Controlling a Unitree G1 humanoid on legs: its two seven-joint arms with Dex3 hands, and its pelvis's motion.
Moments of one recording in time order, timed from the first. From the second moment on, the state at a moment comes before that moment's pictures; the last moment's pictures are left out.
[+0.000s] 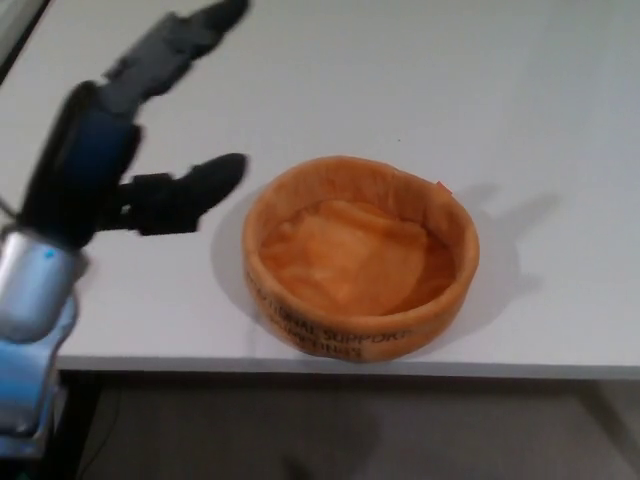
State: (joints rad) left_arm -0.41 0.40 -0.01 -0.01 0.20 -0.39 -0.13; right_arm 0.67 -0.36 -0.31 0.07 0.19 -0.43 0.40
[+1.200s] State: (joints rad) left_arm -0.51 0.57 -0.49 0.18 0.64 -0.24 -0.23; right_arm 0.61 -0.37 -0.30 0.06 0.21 -0.36 0.41
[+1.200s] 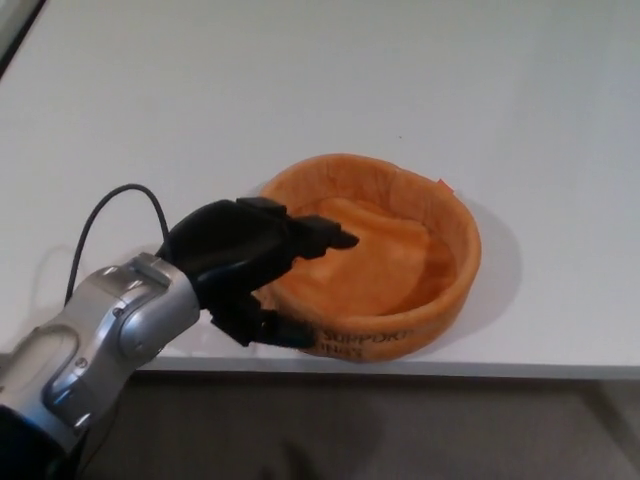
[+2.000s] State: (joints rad) left_arm -0.53 0.59 -0.67 0.21 0.90 -0.24 -0.14; right_arm 0.59 -0.37 -0.30 0.04 0.20 -0.32 0.40
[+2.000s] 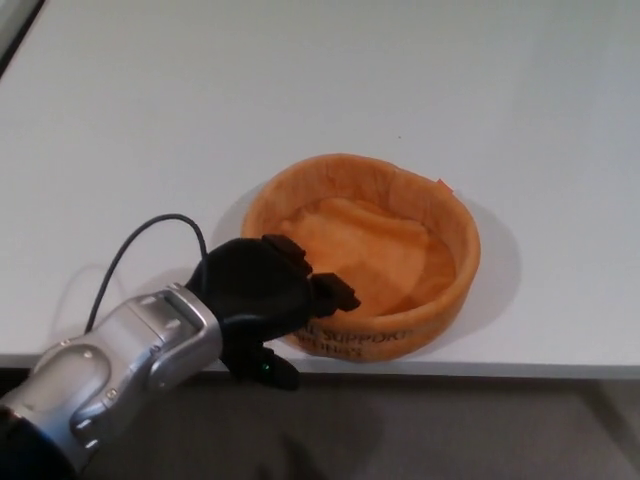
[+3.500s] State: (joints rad) left_arm -0.50 0.25 -0.54 0.17 0.75 -0.14 -0.20; right_arm 0.57 -0.39 -0.30 0.07 0.17 -0.32 0.40
